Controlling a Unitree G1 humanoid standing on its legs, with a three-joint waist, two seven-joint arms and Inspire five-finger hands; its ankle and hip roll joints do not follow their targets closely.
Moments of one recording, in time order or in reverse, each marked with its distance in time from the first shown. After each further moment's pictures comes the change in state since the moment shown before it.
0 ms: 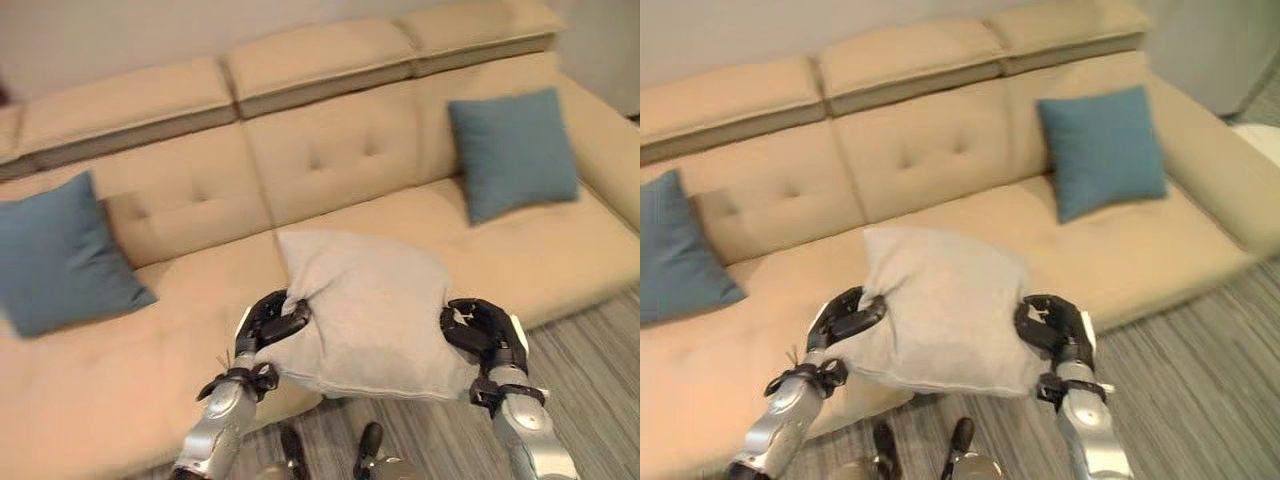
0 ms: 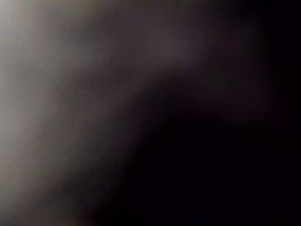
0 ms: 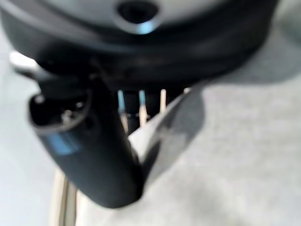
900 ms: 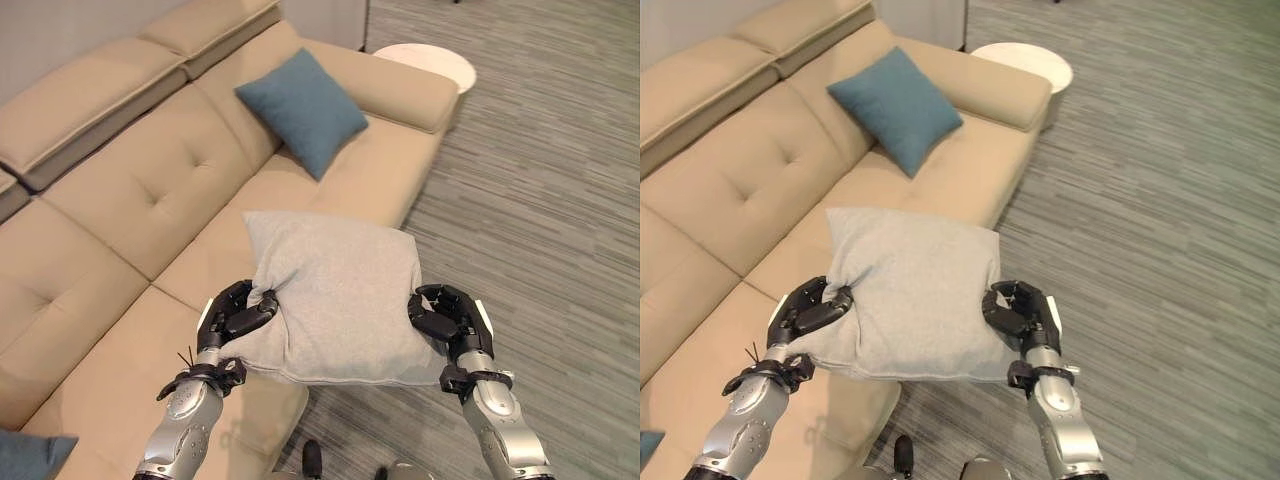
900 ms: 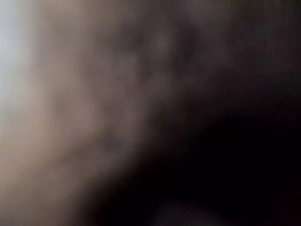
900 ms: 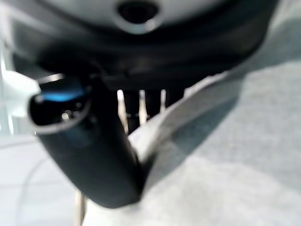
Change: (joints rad) left arm 0.048 0.090 0.084 -0.050 -0.001 -0.010 0.007; right arm -0.051 0.051 0.077 -0.007 -0.013 0.000 0.035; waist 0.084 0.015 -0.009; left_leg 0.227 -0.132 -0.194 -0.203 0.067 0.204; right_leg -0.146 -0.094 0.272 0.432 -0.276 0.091
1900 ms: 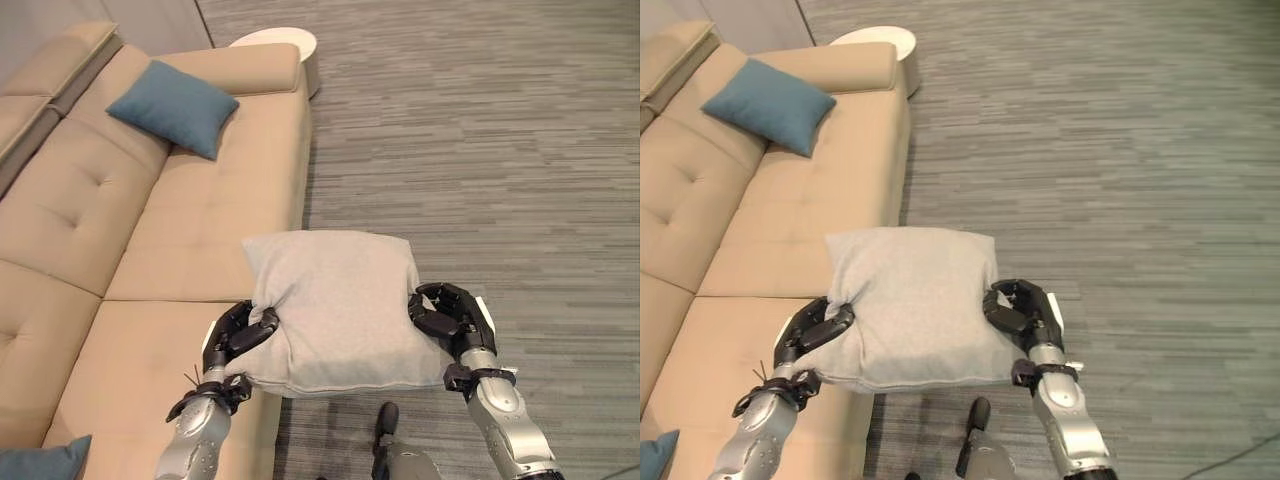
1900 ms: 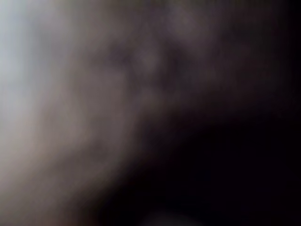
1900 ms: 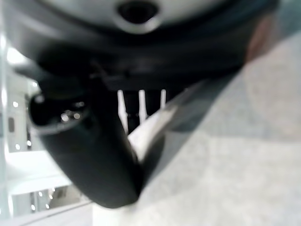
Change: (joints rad) left arm 0.043 -0.114 0.016 0.047 0.017 -0.002 0.000; right arm -0.010 -0.060 -0.003 0.022 0.007 0.000 0.007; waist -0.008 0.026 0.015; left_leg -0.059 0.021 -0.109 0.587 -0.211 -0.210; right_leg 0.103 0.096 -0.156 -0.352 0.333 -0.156
